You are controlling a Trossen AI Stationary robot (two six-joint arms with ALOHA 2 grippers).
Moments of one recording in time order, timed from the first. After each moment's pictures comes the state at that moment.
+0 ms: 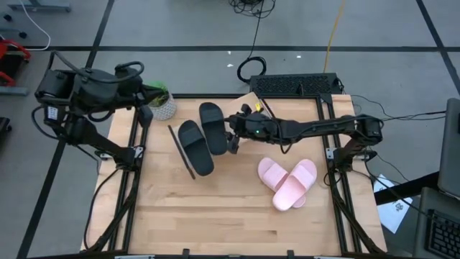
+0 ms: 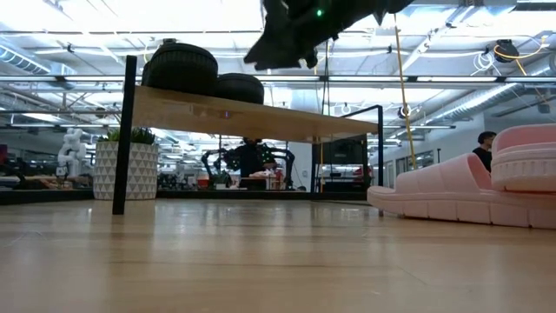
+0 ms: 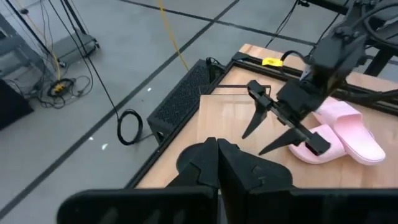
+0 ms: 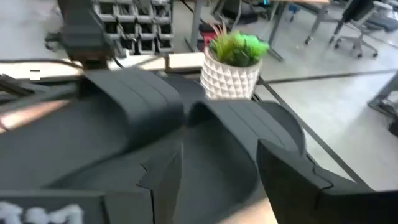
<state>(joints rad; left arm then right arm) -0.07 1.38 2.33 -1.57 -0.56 -0.30 -0.08 1.66 1.21 0.09 0.29 0.00</state>
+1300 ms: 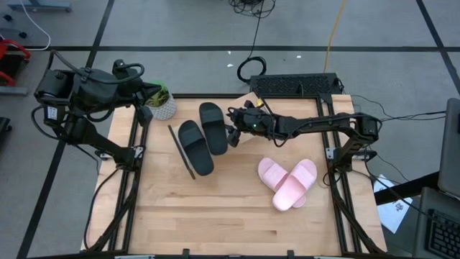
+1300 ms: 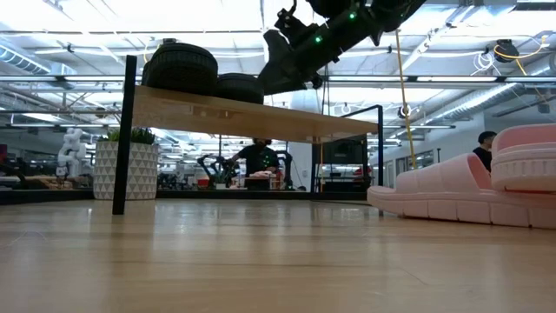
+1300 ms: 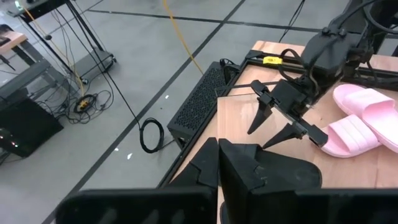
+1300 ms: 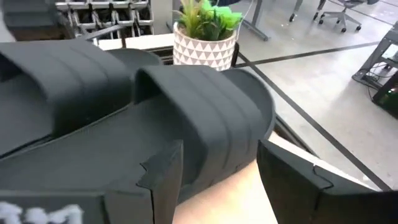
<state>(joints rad) -0.07 1.38 2.33 -1.57 -0.61 -0.18 -0.16 1.69 1.17 0.10 0.28 0.04</state>
